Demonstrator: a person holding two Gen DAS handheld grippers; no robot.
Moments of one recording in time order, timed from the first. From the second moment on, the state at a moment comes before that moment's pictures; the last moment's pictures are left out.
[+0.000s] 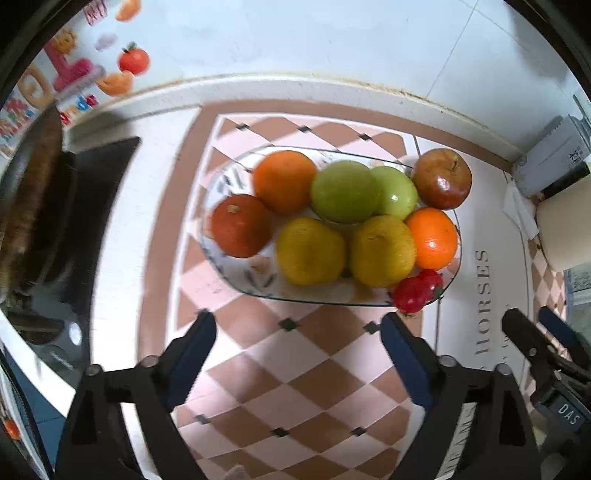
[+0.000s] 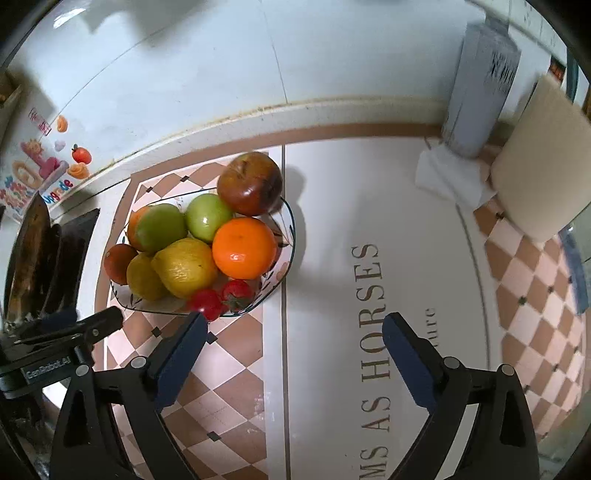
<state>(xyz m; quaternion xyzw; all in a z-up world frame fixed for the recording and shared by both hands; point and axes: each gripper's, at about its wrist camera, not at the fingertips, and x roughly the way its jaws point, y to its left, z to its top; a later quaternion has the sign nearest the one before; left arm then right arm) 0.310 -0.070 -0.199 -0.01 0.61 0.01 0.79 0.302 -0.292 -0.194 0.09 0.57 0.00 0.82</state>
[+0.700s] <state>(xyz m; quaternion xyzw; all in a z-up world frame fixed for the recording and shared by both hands) 0.195 -0.045 -0.067 0.02 0.49 -0.01 0.87 0.159 -0.264 -0.045 0.06 0.47 -0.04 0.88</state>
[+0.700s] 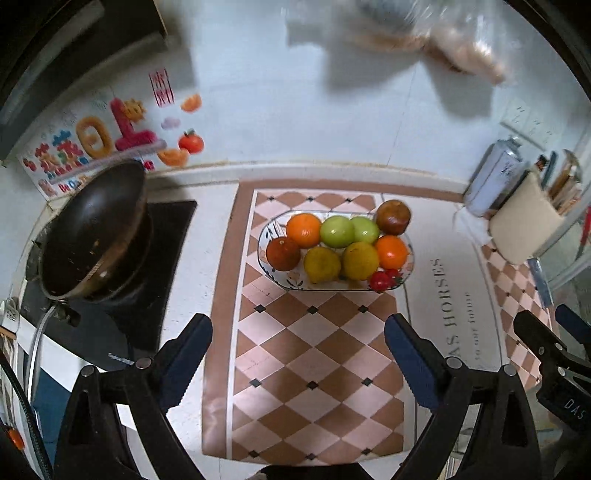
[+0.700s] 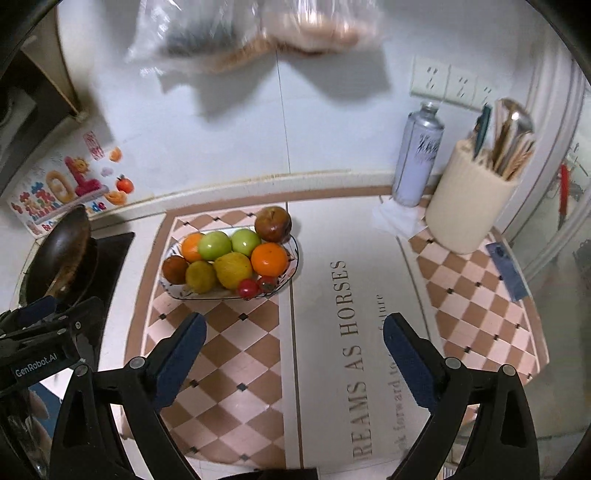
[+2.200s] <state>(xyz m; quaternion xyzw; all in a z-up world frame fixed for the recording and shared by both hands) 0.124 -0.047 0.012 0.03 0.43 0.02 0.90 0.118 -0.256 0.042 0.05 0.42 0.01 0.91</state>
